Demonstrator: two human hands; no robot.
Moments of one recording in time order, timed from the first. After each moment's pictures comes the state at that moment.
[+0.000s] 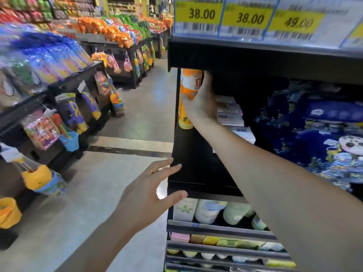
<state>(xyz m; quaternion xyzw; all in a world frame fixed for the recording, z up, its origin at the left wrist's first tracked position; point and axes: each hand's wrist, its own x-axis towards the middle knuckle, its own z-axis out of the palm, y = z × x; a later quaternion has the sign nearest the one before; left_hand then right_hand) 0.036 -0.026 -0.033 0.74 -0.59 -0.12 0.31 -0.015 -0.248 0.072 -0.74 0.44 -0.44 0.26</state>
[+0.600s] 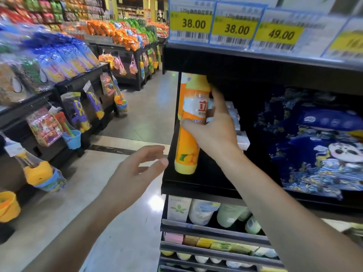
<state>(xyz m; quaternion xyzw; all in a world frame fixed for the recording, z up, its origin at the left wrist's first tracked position) 0.039 -0.023 0.007 0.70 -0.47 -0.23 0.49 -0.093 -0.178 0.078 -0.74 0.39 -0.41 0.36</state>
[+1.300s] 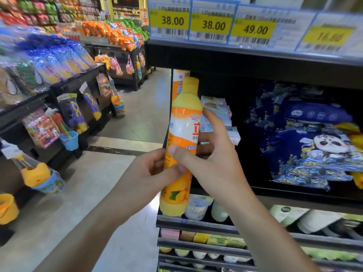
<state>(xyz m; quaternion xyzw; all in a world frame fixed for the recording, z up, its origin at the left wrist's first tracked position) -0.007 -0.022 0.031 0.54 -0.48 -0.41 0.56 -0.154 -0.107 0.068 -0.73 0.32 -0.39 0.47</state>
